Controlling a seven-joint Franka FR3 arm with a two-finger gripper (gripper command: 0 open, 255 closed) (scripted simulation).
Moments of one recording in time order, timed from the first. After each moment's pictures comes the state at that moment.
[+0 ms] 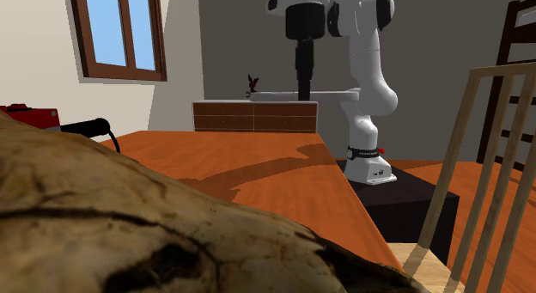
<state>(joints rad) 0.22 0.18 0.62 -1.61 -0.10 1.74 1.17</state>
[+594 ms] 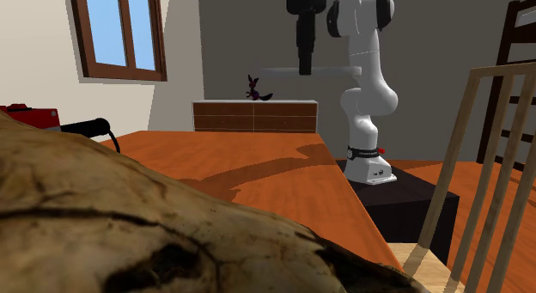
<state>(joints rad) 0.23 0.20 0.62 -1.47 -0.11 1.61 1.18</state>
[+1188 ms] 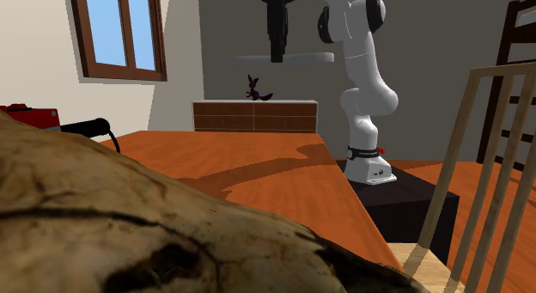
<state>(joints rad) 0.24 0.32 0.59 -1.25 -0.18 1.50 1.13</state>
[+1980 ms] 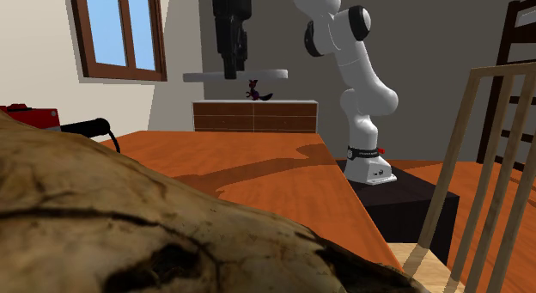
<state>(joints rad) 0.26 0.54 0.54 -1.01 -0.27 1.46 1.04</state>
